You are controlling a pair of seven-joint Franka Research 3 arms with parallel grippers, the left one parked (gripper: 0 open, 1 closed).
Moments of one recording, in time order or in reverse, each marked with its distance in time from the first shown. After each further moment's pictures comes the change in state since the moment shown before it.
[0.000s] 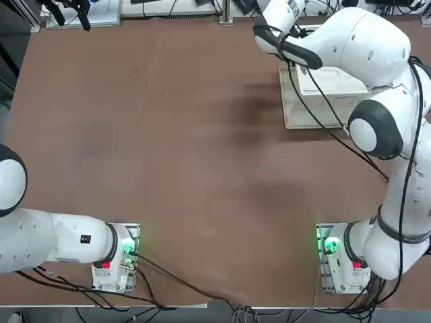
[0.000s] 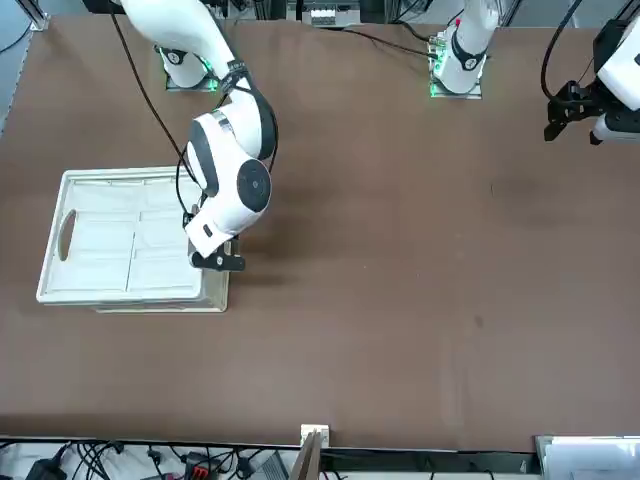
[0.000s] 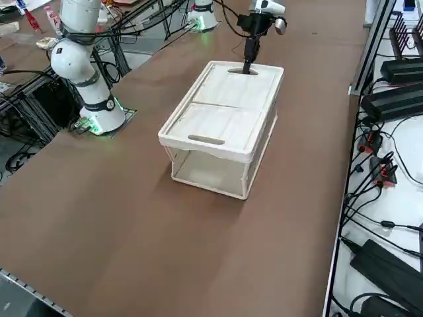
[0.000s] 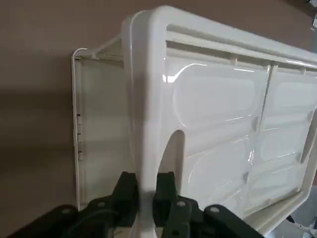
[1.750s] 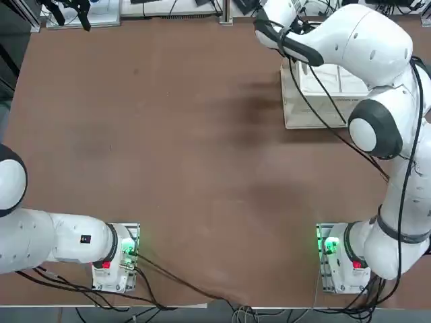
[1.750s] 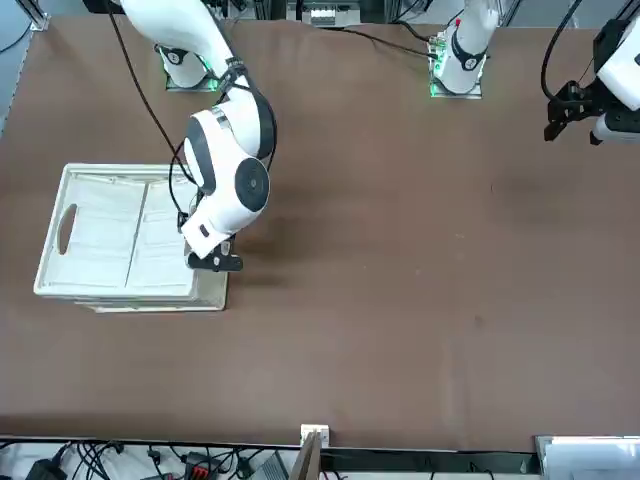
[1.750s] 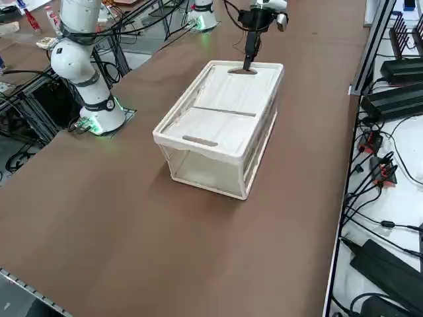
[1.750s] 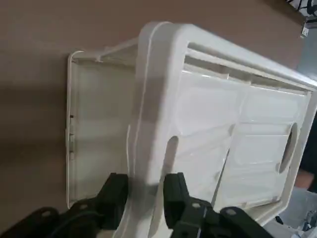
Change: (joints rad) arm -0.001 0.001 -0.004 0.057 -0.017 -0.051 -0.062
